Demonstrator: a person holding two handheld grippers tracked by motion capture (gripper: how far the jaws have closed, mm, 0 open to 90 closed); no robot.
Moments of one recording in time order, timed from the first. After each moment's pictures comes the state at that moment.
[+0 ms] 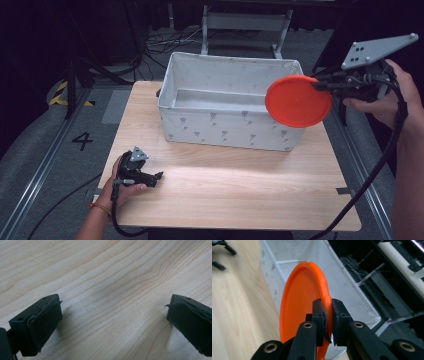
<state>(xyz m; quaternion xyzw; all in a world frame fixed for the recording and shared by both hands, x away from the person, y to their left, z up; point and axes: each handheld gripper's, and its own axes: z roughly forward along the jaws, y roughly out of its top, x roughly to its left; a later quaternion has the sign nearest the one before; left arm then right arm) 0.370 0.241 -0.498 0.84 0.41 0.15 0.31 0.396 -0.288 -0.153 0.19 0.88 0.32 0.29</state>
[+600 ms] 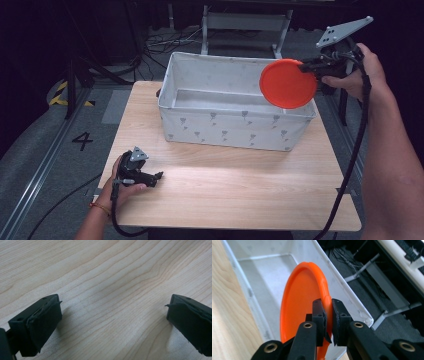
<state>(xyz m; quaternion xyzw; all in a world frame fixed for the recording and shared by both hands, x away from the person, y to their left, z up) 0.371 0.241 -0.498 0.84 0.41 0.15 0.31 0.478 -0.279 -0.179 0.22 0.88 0.29 0.29</state>
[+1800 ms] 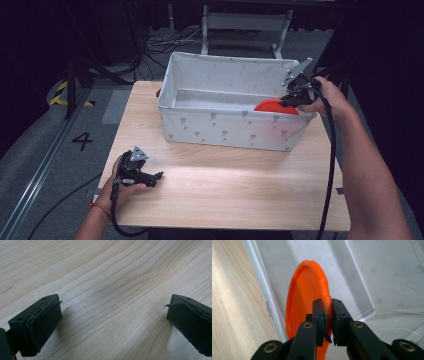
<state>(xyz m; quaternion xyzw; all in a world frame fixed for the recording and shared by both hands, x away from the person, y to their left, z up) 0.371 0.241 -0.498 0.84 0.41 0.14 0.31 0.513 -0.259 -0.290 0.19 0.95 0.19 0.17</state>
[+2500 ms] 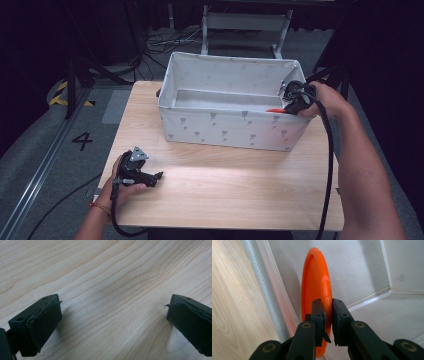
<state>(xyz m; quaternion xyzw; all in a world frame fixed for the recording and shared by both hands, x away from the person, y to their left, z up) 0.371 0.241 -0.498 0.84 0.41 0.14 0.31 0.522 -0.256 -0.312 0.18 0.97 0.08 0.11</state>
